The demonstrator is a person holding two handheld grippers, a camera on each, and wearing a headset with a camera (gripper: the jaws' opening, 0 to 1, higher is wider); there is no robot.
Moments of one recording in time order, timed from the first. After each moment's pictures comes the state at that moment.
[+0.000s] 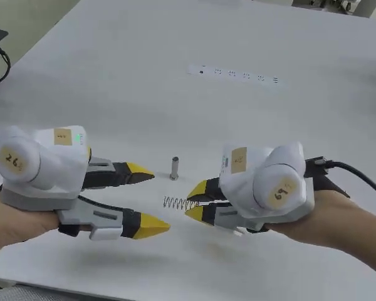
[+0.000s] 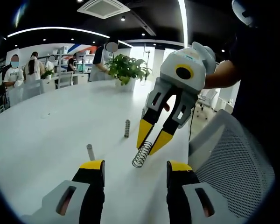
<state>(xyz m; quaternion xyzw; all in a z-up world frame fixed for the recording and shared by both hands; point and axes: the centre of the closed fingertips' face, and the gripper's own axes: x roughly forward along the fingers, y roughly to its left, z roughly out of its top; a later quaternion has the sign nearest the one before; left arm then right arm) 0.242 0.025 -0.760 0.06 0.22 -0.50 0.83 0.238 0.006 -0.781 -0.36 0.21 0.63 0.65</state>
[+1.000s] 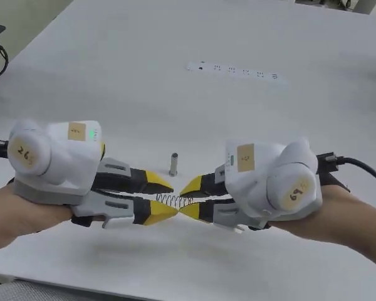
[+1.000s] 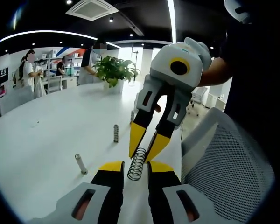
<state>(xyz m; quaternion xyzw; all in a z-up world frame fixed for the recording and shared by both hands) 0.237 0.006 -0.755 0.07 0.21 -0.55 0.81 0.229 0.012 -0.765 -0.34 0.18 0.66 0.64</state>
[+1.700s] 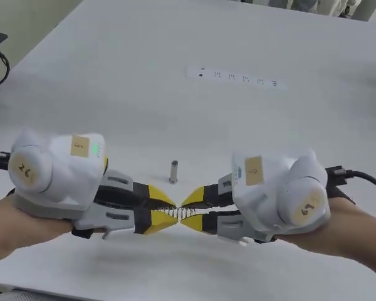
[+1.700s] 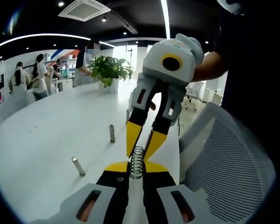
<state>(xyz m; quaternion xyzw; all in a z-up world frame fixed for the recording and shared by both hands) 0.230 -0.001 -0.755 0.10 0.20 -0.56 0.80 0.225 0.006 -0.764 -0.34 0.17 0.67 0.64</state>
